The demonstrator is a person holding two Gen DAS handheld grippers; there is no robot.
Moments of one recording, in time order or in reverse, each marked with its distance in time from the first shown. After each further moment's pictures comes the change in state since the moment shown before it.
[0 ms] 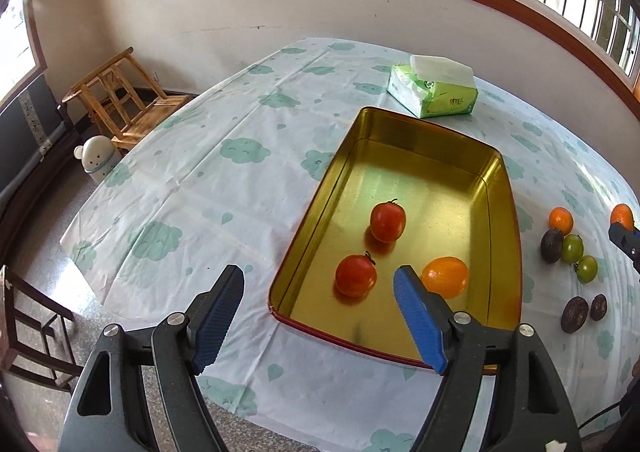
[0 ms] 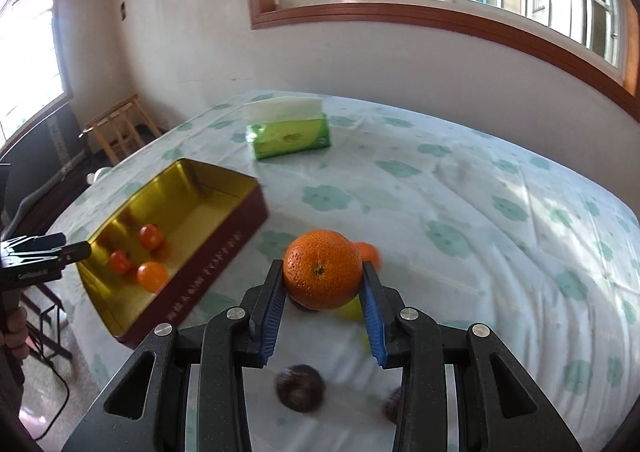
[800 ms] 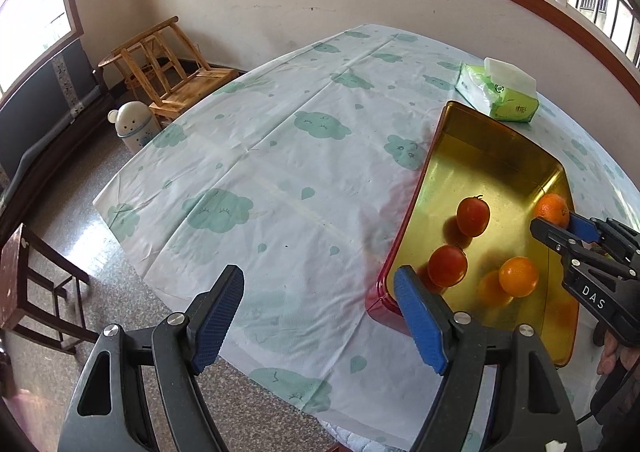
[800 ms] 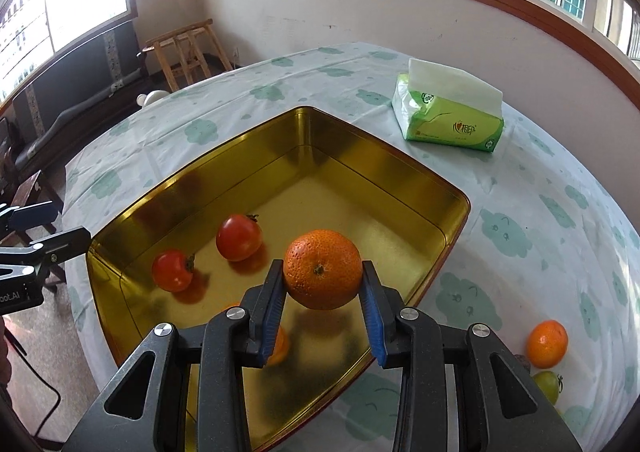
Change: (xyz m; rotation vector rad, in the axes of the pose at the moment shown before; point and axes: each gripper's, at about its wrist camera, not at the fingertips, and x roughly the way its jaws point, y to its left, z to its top) left arm 0.011 0.055 -0.010 -0.116 0.052 0.096; right arm 0.114 0.120 0.021 -0.233 0.161 0.106
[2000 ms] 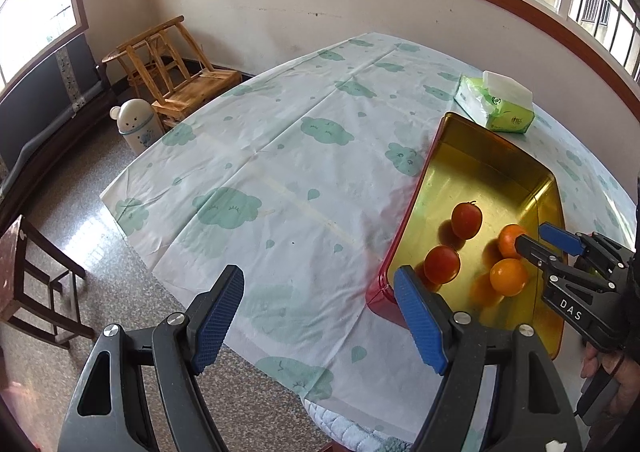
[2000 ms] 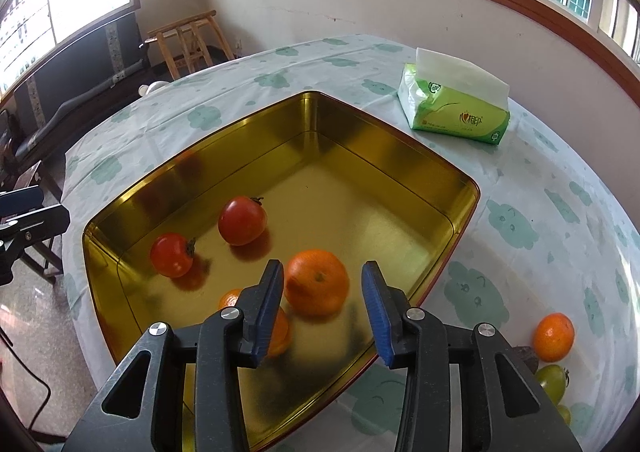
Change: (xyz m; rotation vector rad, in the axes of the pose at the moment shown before) left arm -0.016 0.007 -0.003 -0.028 -0.021 -0.018; right arm -0.002 0.007 -0.007 -0.018 0.003 0.008
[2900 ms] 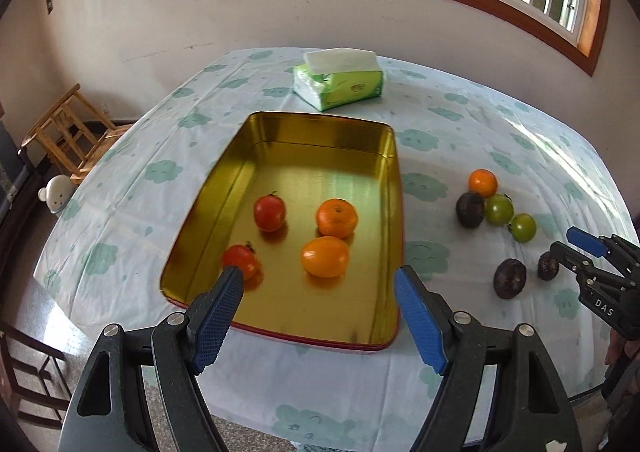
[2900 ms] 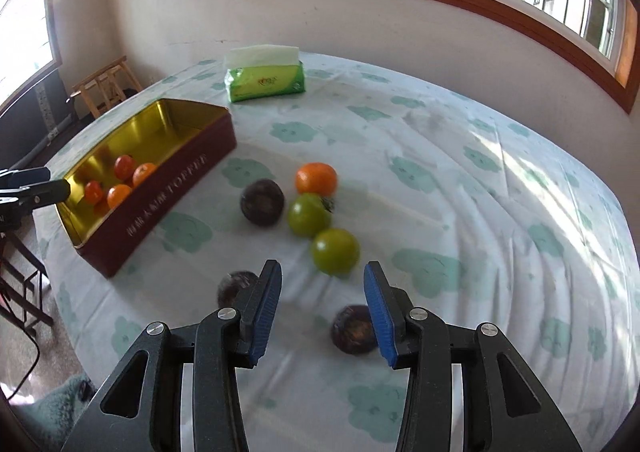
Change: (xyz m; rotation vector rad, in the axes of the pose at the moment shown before) left arm -0.035 -0.144 -0.025 0.331 -0.032 -0.226; right arm -0.128 -0.143 -0.144 0.274 -0.015 -0.222
